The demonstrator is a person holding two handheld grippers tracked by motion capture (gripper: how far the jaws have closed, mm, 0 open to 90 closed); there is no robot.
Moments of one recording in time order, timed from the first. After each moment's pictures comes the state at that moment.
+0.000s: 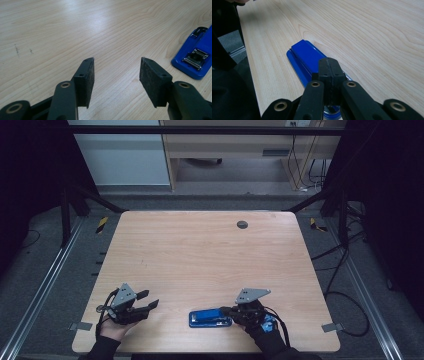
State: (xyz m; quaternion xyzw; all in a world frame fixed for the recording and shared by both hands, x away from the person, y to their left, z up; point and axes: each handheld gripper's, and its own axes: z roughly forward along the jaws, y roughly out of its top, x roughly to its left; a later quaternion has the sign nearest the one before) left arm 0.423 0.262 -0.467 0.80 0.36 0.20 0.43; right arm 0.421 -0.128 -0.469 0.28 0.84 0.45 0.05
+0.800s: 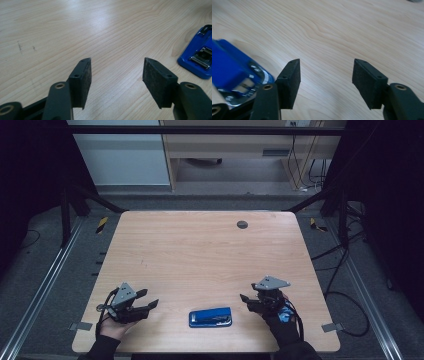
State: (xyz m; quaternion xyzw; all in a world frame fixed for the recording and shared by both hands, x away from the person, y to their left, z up) left arm 0.428 0.264 -0.472 0.80 0.37 0.20 0.42; right arm 0.451 -0.181 -0.470 0.38 0.81 0.39 0.20
